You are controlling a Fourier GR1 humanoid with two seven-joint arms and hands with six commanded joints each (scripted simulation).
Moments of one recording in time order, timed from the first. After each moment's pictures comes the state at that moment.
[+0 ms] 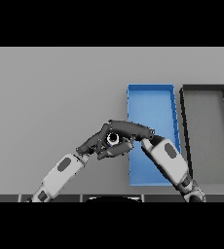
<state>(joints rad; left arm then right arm) -0.34 0.17 -0.59 -1.55 0.17 -0.20 -0.09 -0.58 -0.16 0.39 -1.75 -0.35 0.61 0.34</state>
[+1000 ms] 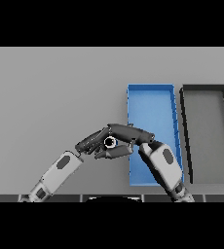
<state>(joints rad) -0.37 0.21 -0.59 -1.50 0.05 -0.25 -0.06 -0.50 -0.03 0.32 -1.81 -0.31 0.68 0.38</state>
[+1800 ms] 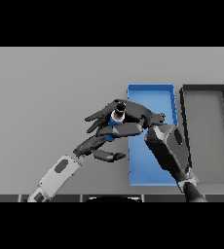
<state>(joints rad) -0.31 0.22 -0.60 -1.53 0.07 -0.23 0.07 -0.79 -0.12 0.20 -1.78 -0.82 0.36 0.60</state>
